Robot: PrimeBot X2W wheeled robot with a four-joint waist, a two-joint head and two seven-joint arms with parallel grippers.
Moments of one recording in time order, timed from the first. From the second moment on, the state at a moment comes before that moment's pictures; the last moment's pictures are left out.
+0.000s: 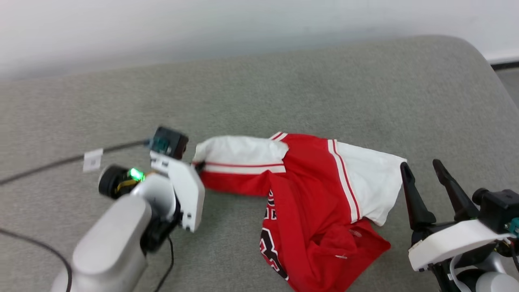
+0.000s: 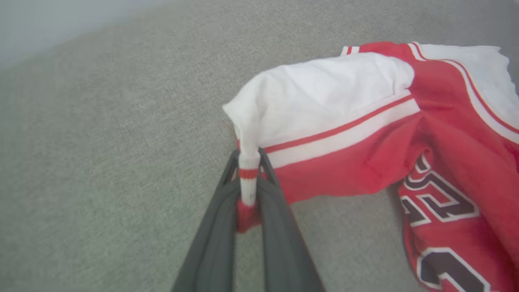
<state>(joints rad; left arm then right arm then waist) -0.62 0.40 -0.64 0.42 -0.63 -0.03 0.37 -0.04 -0.05 -0.01 -0.13 0.22 0.13 0.08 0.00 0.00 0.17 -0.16</state>
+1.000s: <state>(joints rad) -0.43 0.54 -0.57 0.12 -0.69 0.10 0.43 0.01 -0.05 -0.02 -0.22 0.21 0.13 0.14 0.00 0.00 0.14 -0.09</state>
